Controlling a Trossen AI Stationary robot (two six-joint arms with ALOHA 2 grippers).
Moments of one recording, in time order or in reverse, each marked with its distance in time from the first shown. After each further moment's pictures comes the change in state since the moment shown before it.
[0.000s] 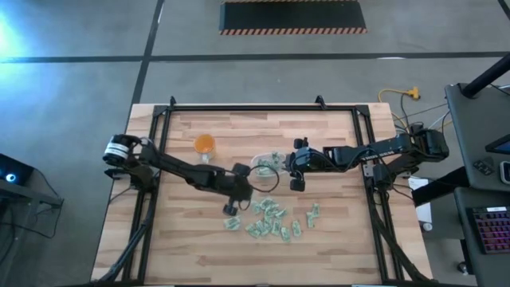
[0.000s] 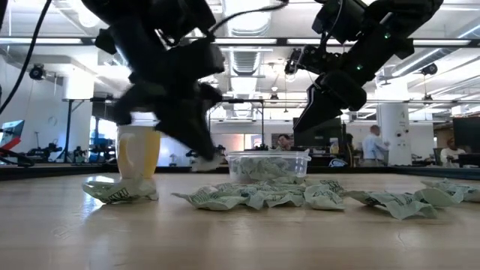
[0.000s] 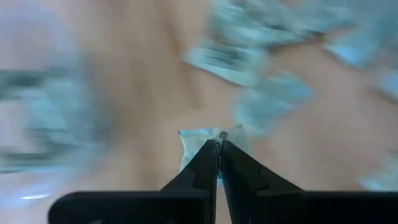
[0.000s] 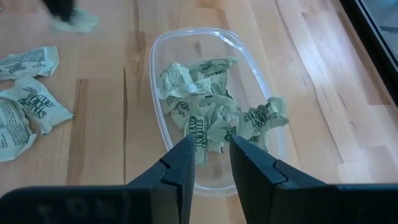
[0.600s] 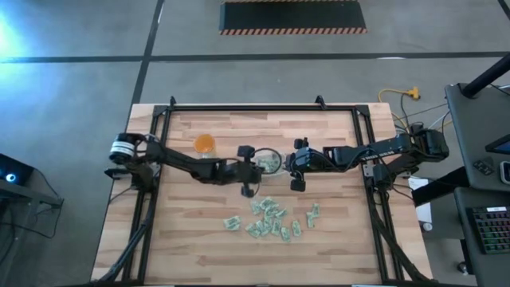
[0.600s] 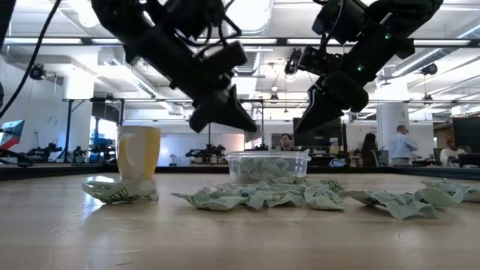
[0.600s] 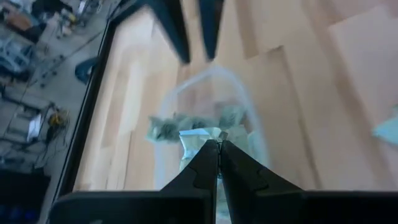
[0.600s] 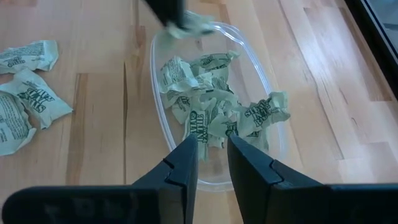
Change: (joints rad) left arm 0.105 0.048 -0.007 0.354 -0.269 0.135; right arm 0.000 0.000 0.000 -0.015 0.000 0.000
